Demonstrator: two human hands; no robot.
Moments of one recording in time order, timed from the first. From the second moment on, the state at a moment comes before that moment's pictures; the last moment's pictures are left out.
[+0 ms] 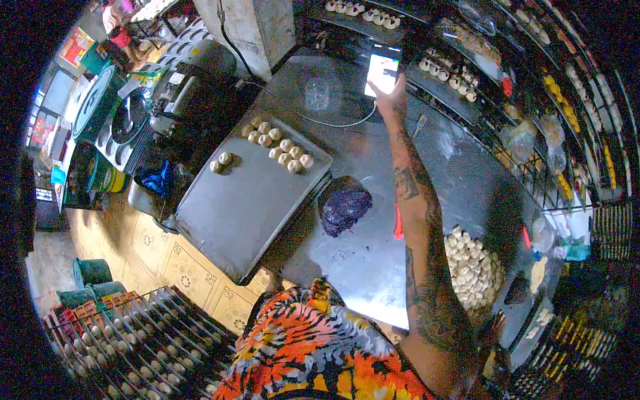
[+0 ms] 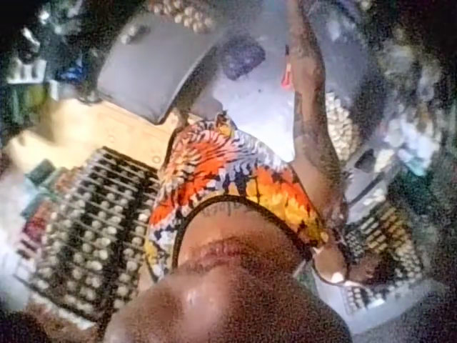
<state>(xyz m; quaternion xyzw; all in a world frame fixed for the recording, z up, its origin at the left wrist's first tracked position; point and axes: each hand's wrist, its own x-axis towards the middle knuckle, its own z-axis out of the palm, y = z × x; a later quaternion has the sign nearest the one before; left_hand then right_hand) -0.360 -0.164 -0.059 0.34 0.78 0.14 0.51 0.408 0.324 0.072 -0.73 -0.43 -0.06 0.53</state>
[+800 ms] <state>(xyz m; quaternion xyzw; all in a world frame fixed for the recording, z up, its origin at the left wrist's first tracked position) -0.370 -0.156 -0.054 0.53 0.74 0.03 0.41 0.402 0.315 0.080 -0.76 -0.38 0.05 0.52</state>
